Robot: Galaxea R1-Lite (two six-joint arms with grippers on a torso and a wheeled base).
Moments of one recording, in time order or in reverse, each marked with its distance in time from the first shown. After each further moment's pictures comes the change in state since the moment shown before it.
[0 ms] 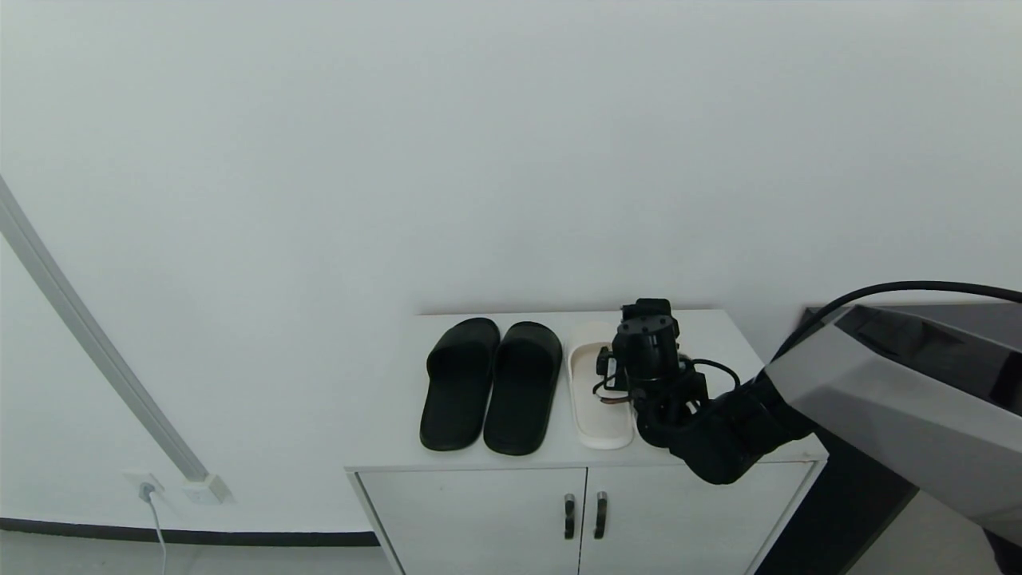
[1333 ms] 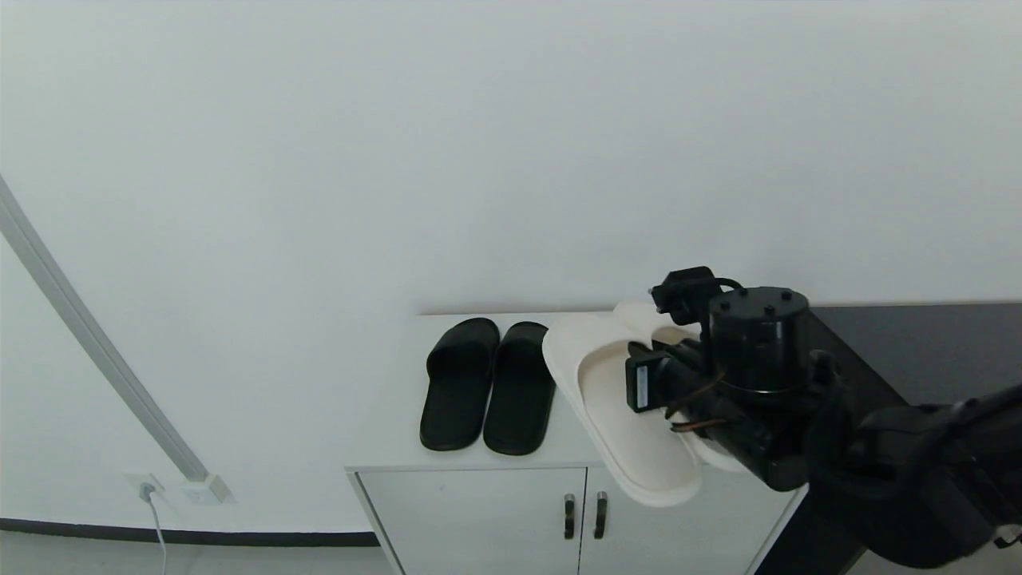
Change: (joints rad) left arm 0.000 0.000 0.000 0.000 0.002 0.001; right arm 0.128 -0.481 0.393 0.003 0.259 -0.141
